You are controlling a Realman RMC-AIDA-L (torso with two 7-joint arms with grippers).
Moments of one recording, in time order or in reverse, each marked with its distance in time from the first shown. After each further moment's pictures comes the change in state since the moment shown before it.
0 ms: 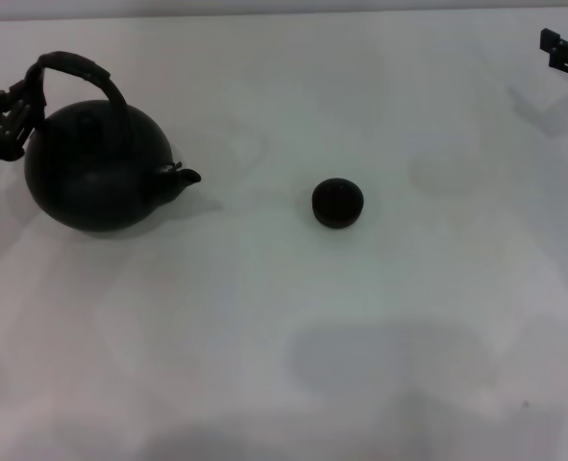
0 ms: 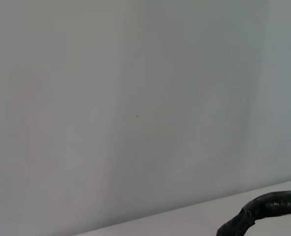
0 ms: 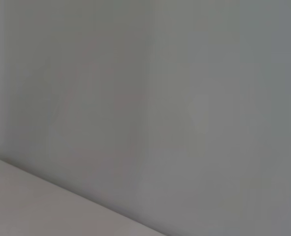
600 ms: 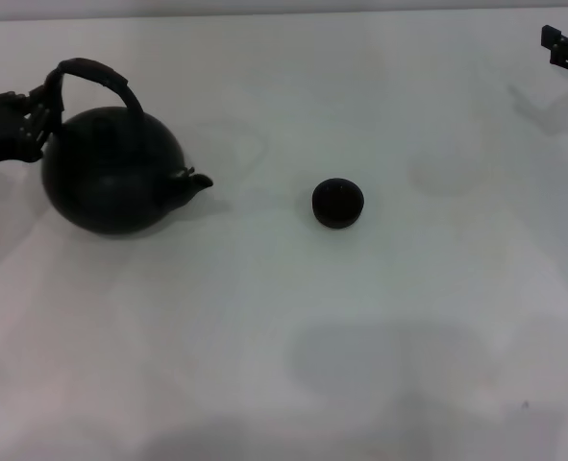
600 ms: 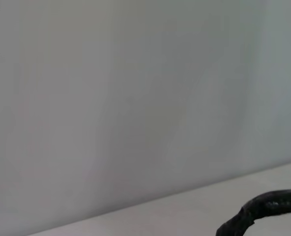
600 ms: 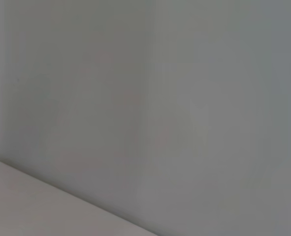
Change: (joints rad) left arm -0.044 -0.003 0.009 -0.027 0.059 -0.041 -0.006; right arm 0.000 0.000 0.000 0.009 -0.001 0.000 0.000
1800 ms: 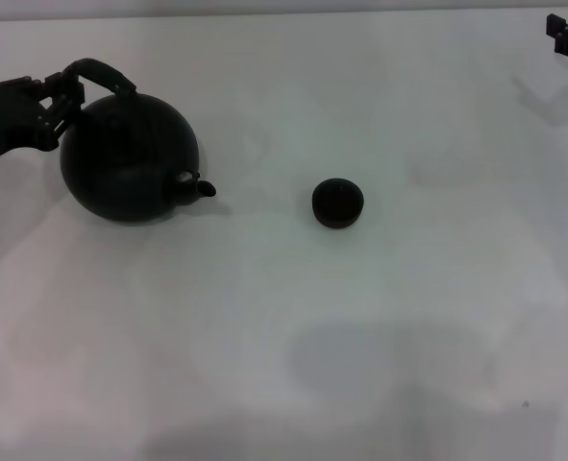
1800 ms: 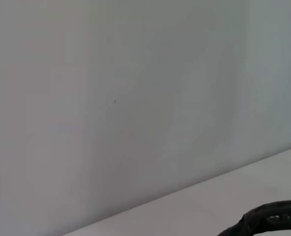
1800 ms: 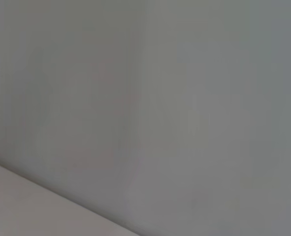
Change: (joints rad) left arm -0.044 -0.002 0.012 0.011 0.048 -0.028 0.000; right arm 0.024 -0.009 0.005 -0.007 -0.007 -0.031 -0.008
